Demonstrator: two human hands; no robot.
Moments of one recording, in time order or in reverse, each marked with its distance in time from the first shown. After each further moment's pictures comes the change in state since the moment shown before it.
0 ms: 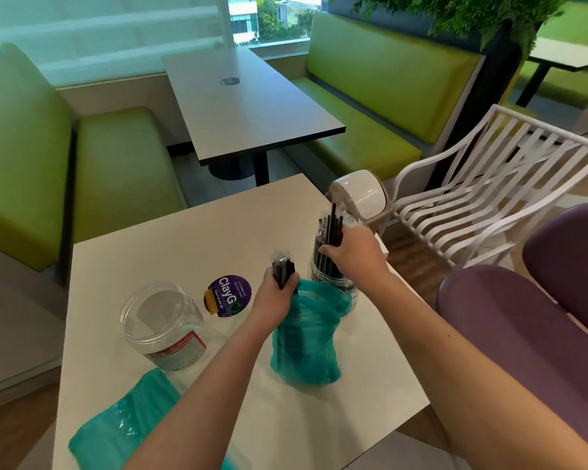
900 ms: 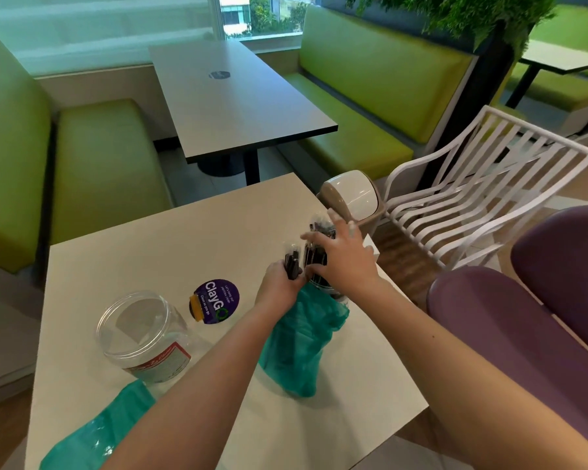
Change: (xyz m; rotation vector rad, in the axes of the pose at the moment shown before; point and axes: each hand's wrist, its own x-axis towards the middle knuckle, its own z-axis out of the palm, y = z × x) left_hand 0.044 0.016 0.026 0.194 -0.056 0.071; right_hand 0.018 0.024 0.018 -0.382 -0.127 -0.188
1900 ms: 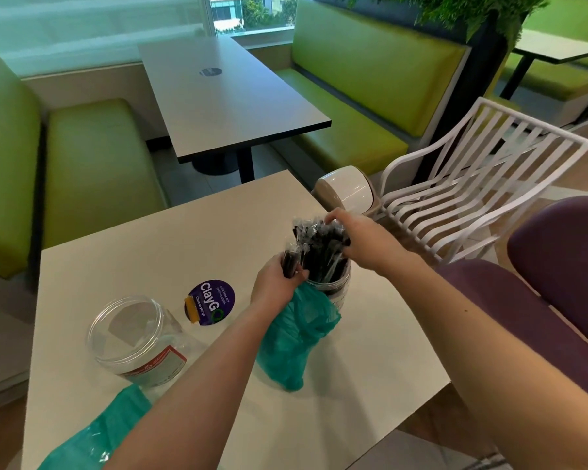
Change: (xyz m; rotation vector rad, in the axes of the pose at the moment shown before) left_hand -0.002 0.004 0.001 -0.062 0.026 0.054; right_hand 0.015 0.045 -0.032 0.239 -0.043 -0.050
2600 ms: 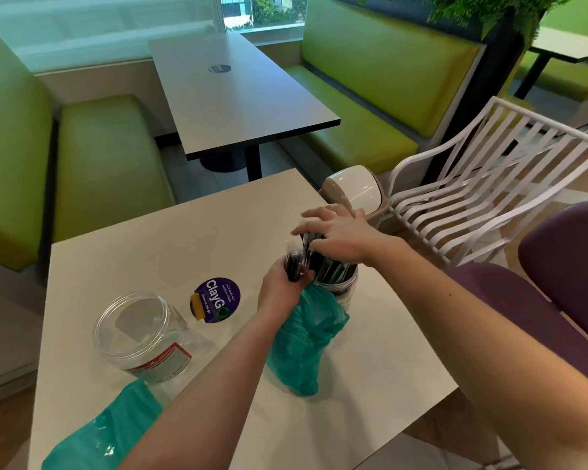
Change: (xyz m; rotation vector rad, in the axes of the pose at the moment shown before) left_hand -0.003 -0.007 0.007 -0.078 0.071 -0.026; right_hand 0.022 -0.039 -0.003 -0.120 -0.291 -0.149
